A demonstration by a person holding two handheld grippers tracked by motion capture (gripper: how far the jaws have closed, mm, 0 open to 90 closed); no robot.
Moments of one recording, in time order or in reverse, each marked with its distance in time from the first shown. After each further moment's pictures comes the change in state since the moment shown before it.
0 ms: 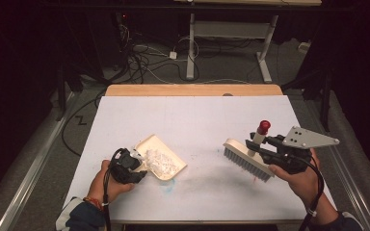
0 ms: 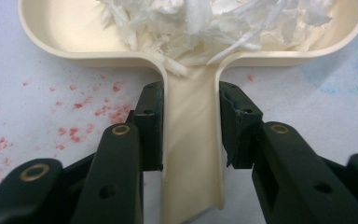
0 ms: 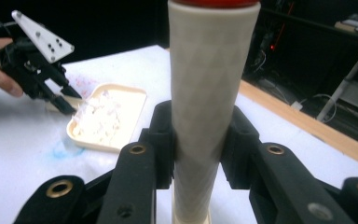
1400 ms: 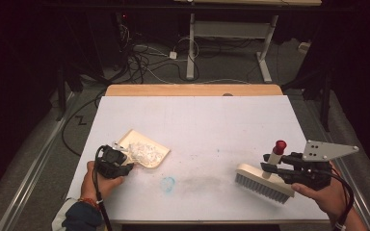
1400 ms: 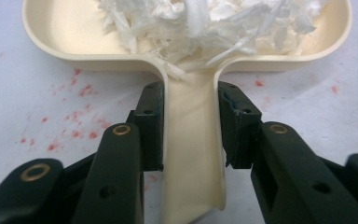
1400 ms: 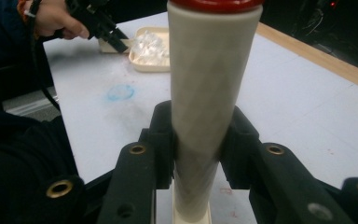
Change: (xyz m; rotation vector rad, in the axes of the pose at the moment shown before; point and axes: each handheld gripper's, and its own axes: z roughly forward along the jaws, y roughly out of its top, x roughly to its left) left arm 0.032 -0.022 -0.007 -0.070 0.090 -0.264; right arm -0.008 -0.025 -0.039 0.135 0.188 0.030
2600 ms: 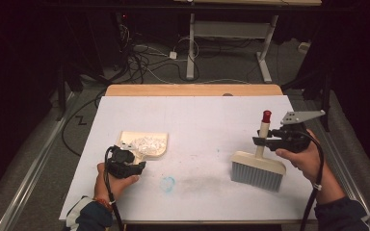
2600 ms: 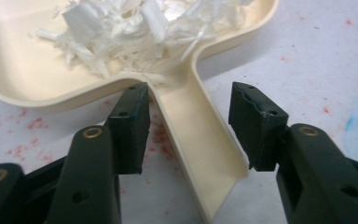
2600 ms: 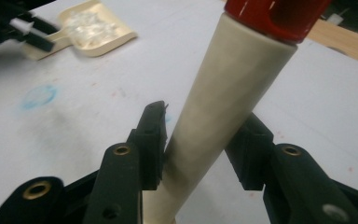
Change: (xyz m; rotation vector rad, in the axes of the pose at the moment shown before) left arm -0.026 0.009 0.011 -0.099 -0.041 -0.063; right arm -0.086 0.011 0.058 0.140 -0.090 0.143
